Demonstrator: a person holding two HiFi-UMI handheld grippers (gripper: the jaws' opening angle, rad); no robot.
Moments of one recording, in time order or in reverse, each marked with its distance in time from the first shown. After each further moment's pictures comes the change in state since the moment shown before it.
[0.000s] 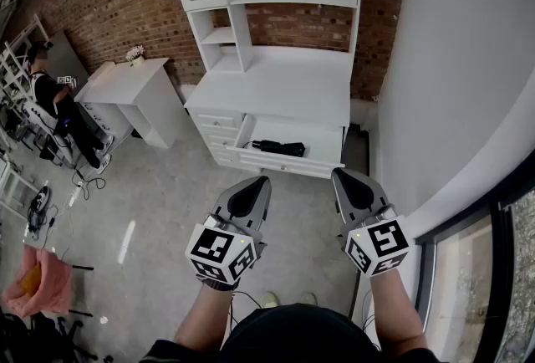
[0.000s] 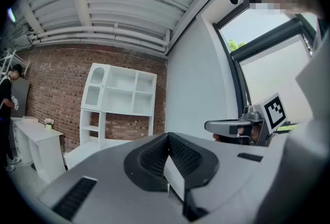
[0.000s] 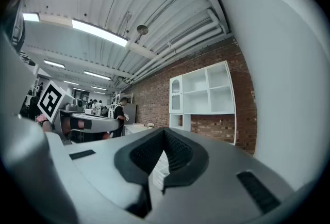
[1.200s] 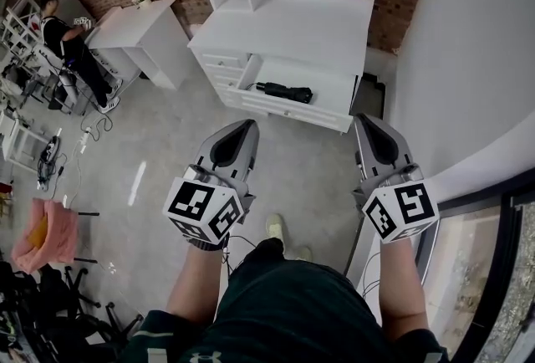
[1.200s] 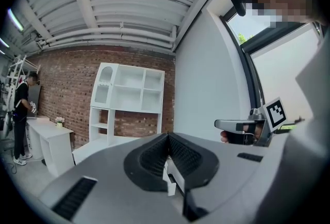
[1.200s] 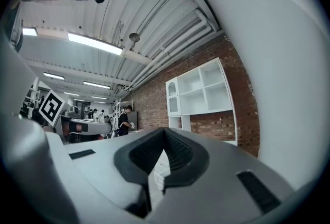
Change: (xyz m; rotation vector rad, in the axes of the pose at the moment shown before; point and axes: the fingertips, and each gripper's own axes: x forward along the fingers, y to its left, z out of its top) left arm 0.027 0.000 -0.012 -0.016 0.024 0.116; right arm -0.008 -0.067 -0.014 0.100 -0.050 0.020
